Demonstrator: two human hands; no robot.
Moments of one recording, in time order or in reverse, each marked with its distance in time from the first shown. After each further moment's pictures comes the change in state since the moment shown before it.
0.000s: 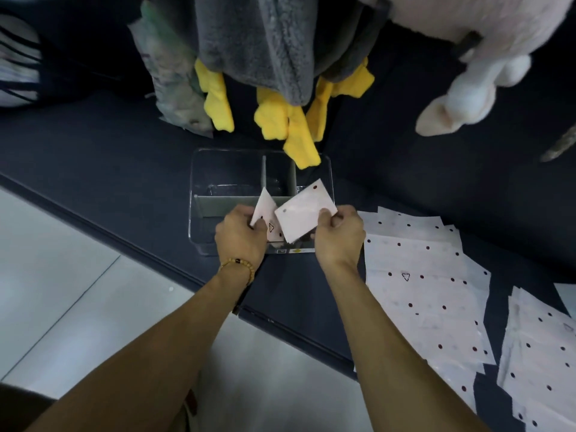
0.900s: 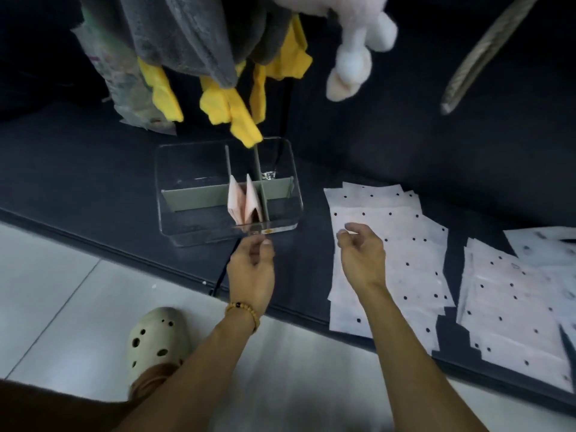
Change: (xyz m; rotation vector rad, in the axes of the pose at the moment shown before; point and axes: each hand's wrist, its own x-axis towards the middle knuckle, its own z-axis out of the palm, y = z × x) left_hand -0.112 0.010 0.011 -0.458 -0.249 -0.151; right_hand -0.028 0.060 -0.103 -0.039 -0.021 0.163
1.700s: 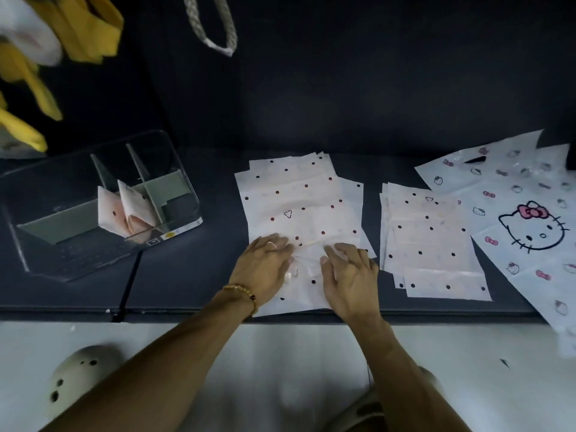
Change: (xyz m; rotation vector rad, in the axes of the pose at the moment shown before) left_hand -0.027 -0.044 0.131 1.068 -0.735 0.906; right_hand -0.022 0.132 -0.110 -0.664 0.196 -0.323
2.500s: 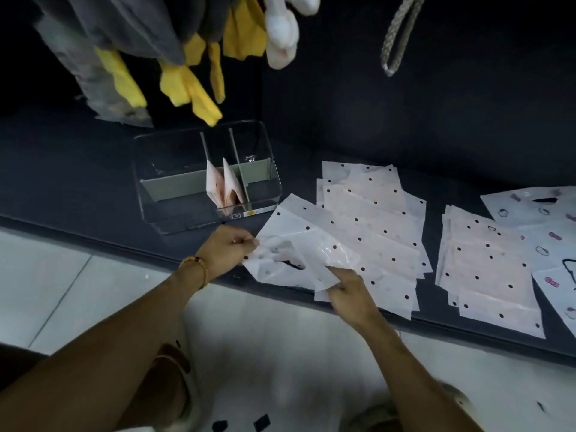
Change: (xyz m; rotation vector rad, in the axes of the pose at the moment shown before) left_hand -0.102 -0.110 -0.106 -0.728 -0.025 -0.618; right_hand -0.028 -0.097 0.005 0.546 -0.572 0.030
